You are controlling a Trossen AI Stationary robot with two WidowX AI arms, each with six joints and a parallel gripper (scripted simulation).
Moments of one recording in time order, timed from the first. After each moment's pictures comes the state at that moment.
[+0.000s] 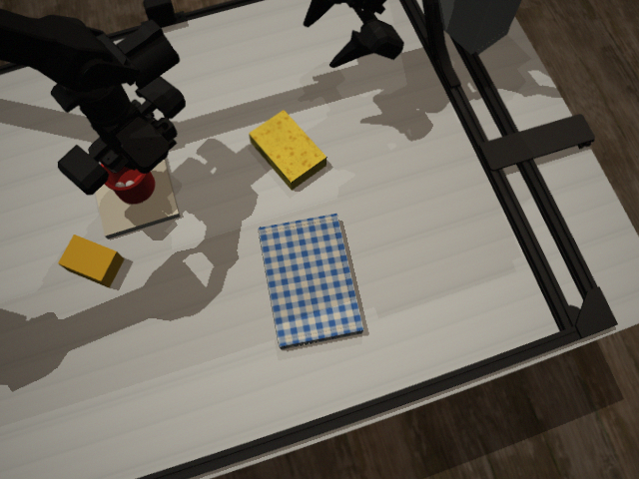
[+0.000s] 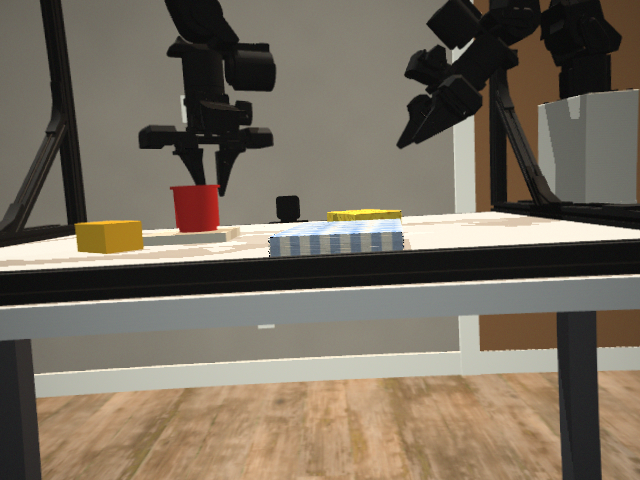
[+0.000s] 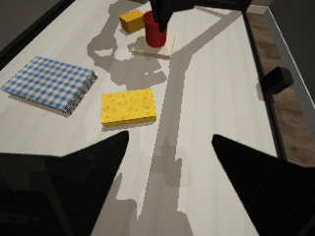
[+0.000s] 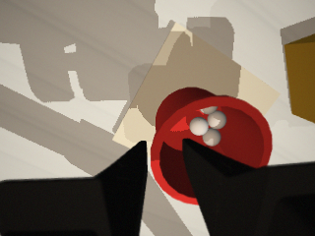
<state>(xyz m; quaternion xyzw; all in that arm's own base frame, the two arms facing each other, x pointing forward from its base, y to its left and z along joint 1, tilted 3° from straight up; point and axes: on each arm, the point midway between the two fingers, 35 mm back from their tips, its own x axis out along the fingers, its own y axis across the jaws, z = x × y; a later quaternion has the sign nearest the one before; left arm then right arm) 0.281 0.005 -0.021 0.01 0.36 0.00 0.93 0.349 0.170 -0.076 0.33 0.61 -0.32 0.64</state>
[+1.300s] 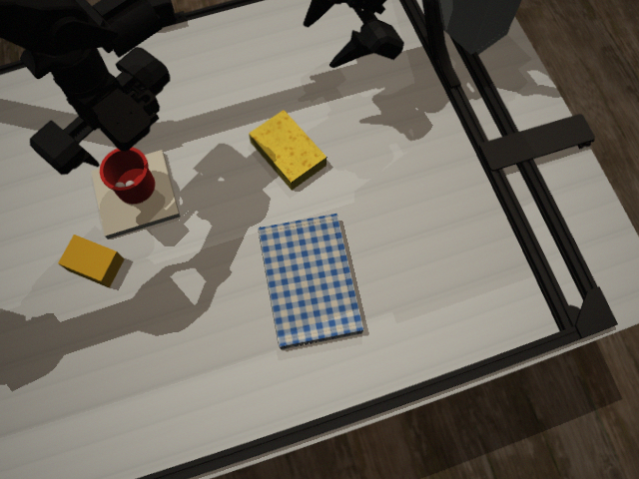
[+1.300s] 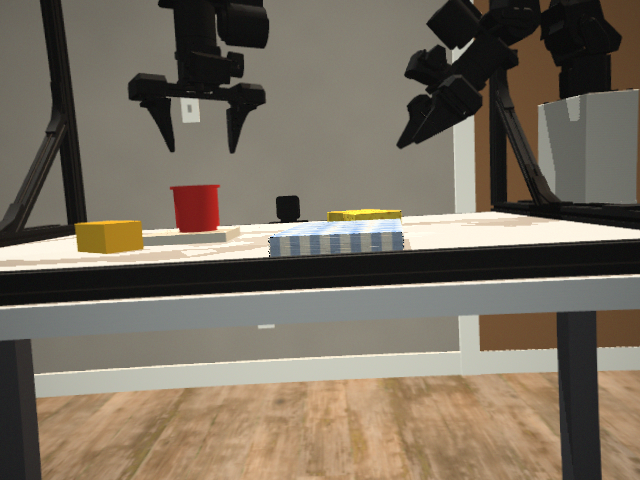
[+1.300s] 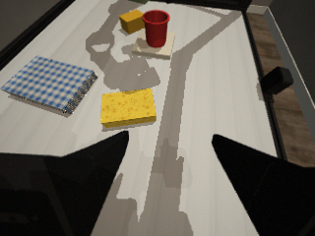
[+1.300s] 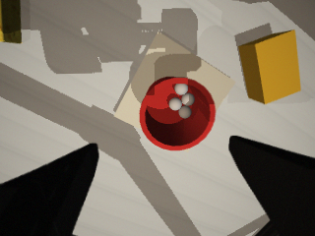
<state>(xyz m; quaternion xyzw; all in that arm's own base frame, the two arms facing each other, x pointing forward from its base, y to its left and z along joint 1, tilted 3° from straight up) 0.281 0.005 -0.021 0.01 0.36 0.00 0.93 0.337 0.168 -0.011 0.33 0.61 -0.33 0.64</state>
